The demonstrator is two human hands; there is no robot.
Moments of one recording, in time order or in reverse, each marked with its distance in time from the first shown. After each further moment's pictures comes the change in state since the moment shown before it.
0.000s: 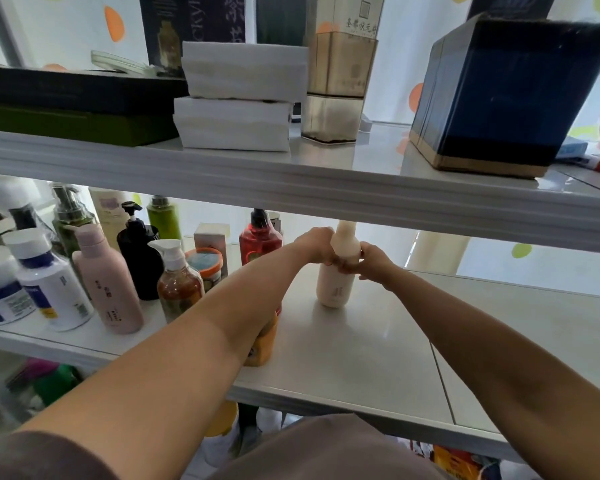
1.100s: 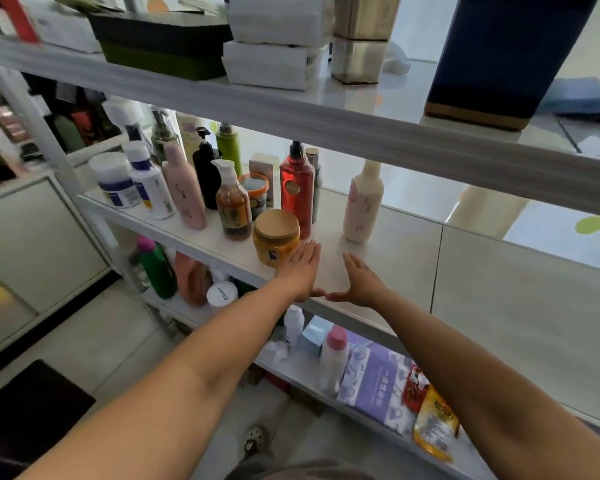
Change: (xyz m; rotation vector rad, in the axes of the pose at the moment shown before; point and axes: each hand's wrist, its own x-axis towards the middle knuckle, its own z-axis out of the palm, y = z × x) left_hand -0.189 -0.005 0.104 0.355 -0.113 -0.248; right_hand -0.127 0.054 0.063 -0.484 -0.385 -0.243
